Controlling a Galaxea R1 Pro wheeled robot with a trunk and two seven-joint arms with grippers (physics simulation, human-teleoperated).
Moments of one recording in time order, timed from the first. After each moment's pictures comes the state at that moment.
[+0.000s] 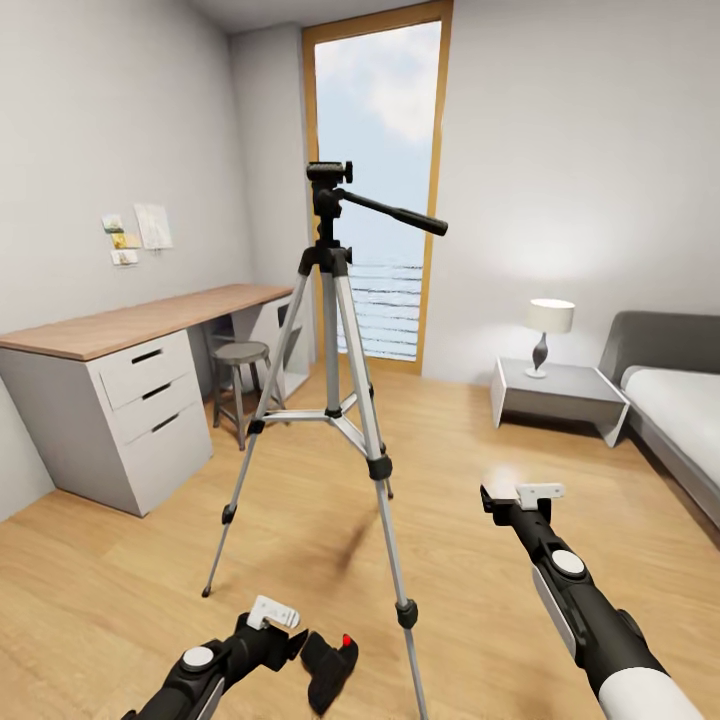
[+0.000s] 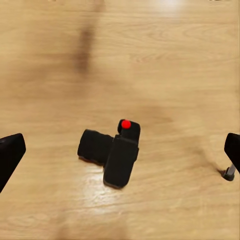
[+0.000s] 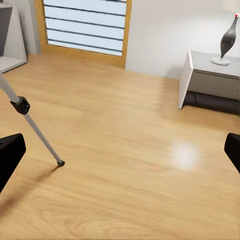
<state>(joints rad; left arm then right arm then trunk) -0.30 0.05 -0.19 -0.82 0.00 0.19 -0.31 -0.51 -0.13 -0.03 -0.87 -0.01 -0.07 0.04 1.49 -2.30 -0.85</state>
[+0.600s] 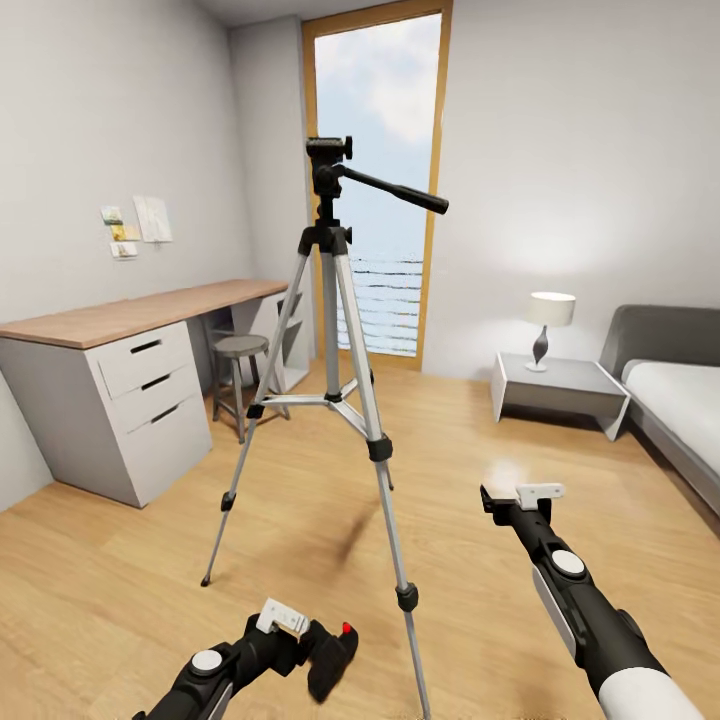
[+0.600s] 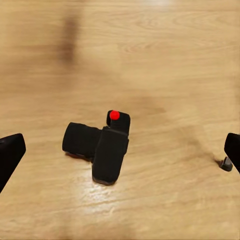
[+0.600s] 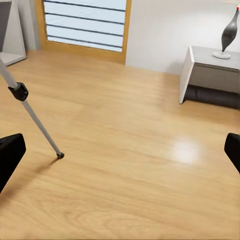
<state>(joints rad) -0.30 0.04 -0.24 -0.82 0.00 0.17 -0.31 -0.51 -0.13 -0.03 -0.87 -0.01 -0.07 0.04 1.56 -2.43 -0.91</state>
